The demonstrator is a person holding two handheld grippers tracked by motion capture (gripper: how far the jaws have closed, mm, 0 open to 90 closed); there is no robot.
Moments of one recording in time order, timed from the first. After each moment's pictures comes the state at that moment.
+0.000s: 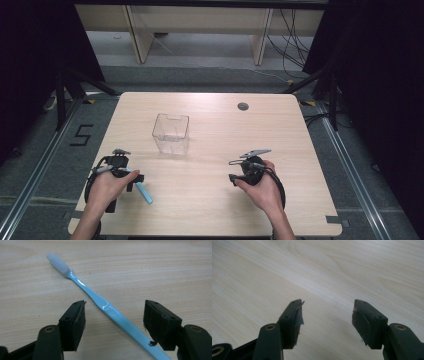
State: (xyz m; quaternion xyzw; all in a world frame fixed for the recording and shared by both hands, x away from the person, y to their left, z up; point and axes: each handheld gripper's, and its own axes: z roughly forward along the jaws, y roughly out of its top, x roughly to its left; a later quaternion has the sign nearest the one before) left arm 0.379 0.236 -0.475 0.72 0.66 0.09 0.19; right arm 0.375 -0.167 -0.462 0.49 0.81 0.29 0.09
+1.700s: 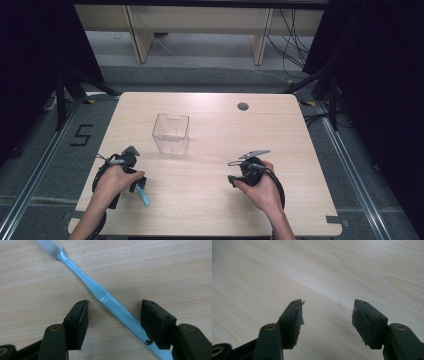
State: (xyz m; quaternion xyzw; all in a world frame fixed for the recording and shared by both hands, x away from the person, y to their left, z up) left arm 0.397 0.223 -0.483 0.76 0.64 0.05 0.07; right arm 0.374 -0.166 -0.466 0.49 0.82 0.30 0.08
